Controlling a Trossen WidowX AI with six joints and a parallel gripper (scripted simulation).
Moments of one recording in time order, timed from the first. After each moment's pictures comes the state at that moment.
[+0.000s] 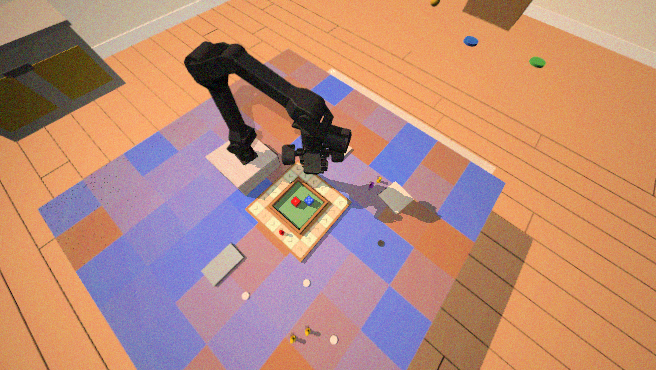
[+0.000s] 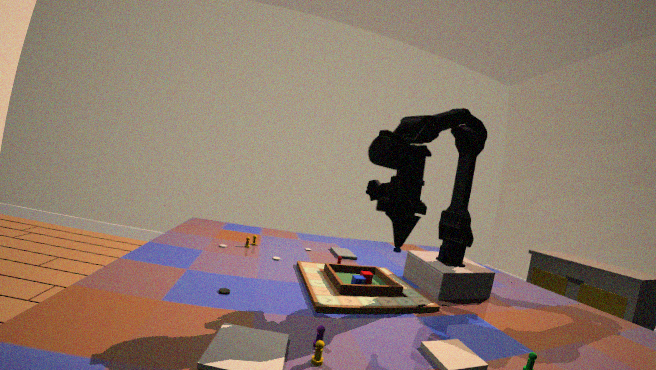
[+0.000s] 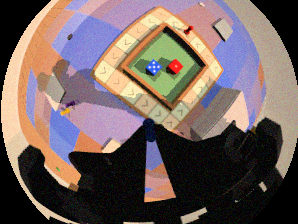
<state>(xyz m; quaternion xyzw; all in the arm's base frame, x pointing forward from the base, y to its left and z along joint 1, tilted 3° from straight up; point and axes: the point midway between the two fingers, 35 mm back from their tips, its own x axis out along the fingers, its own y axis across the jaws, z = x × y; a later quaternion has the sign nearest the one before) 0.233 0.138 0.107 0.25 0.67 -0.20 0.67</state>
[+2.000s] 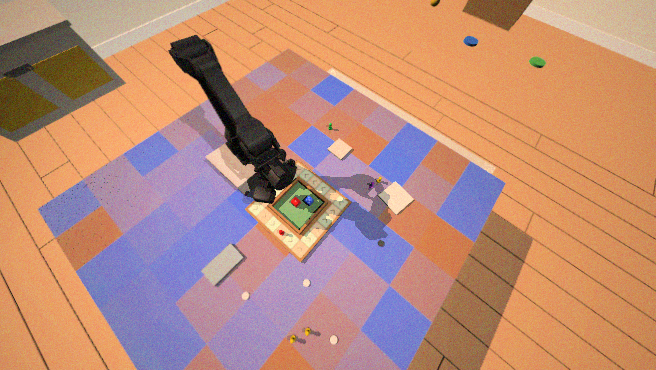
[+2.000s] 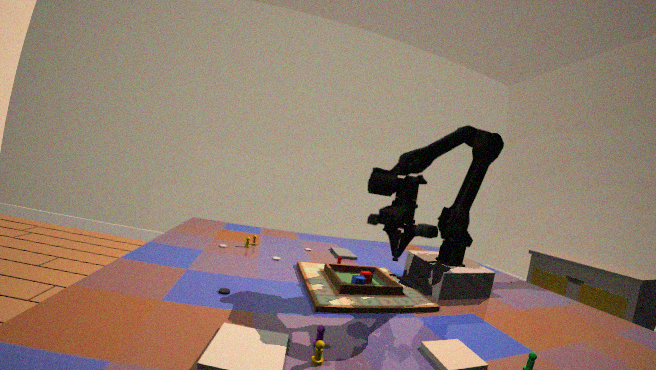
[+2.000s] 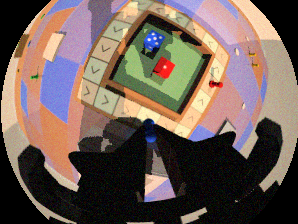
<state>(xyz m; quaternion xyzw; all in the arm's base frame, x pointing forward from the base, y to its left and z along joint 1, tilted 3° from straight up) 0.179 0.007 0.044 -0.23 0.65 0.26 0.68</state>
